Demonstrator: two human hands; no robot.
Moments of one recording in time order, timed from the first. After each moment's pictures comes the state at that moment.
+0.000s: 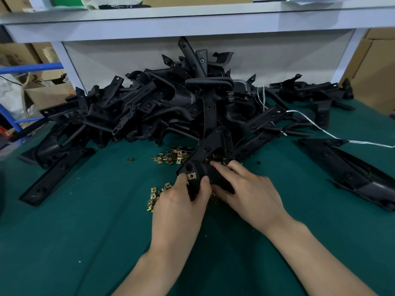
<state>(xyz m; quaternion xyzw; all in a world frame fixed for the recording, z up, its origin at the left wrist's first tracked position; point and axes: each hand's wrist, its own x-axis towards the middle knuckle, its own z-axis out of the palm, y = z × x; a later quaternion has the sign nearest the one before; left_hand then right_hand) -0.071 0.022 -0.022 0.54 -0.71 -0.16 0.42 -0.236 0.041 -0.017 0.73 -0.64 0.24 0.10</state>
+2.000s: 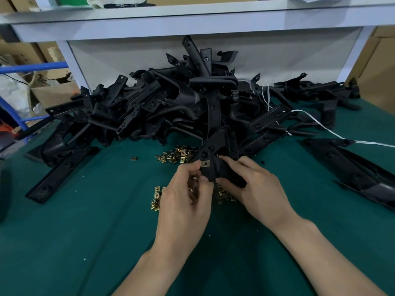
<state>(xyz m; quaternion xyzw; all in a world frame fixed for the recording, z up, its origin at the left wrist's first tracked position) -0.067 0.027 -0.013 0.42 -0.70 -0.27 0.51 -0.244 0.035 -0.019 0.69 -0.66 0.31 0.01</state>
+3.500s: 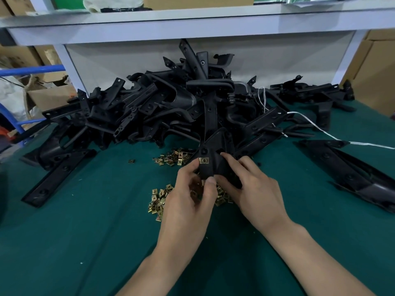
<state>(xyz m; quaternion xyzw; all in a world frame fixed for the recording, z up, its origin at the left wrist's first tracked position) -0.072 0.028 -0.020 0.41 -0.70 -0.33 0.48 -0.234 0.039 -0.018 0.66 -0.67 0.32 0.11</state>
